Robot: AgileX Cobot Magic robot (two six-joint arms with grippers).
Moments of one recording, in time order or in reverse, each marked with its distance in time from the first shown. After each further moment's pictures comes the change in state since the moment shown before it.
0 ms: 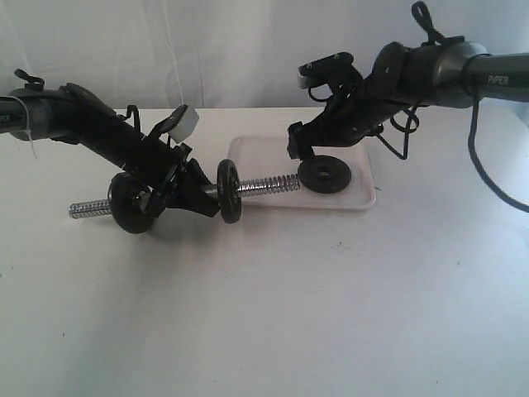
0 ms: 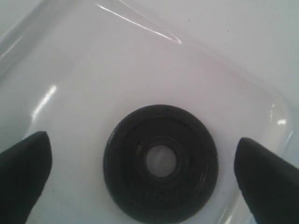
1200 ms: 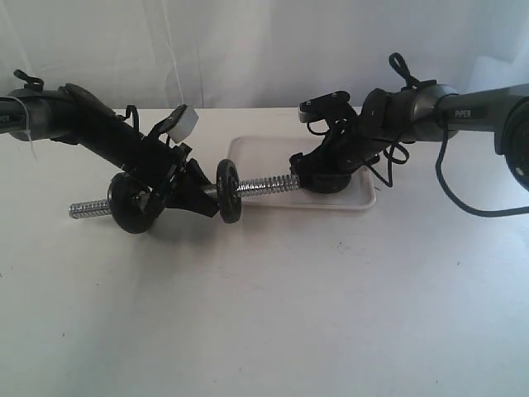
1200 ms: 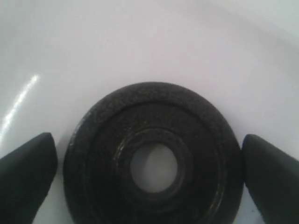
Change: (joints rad) left arm 0.002 0.000 0.000 -0.006 0.006 0.012; right arm 0.002 0.142 -0.006 -0.027 -0.097 0.014
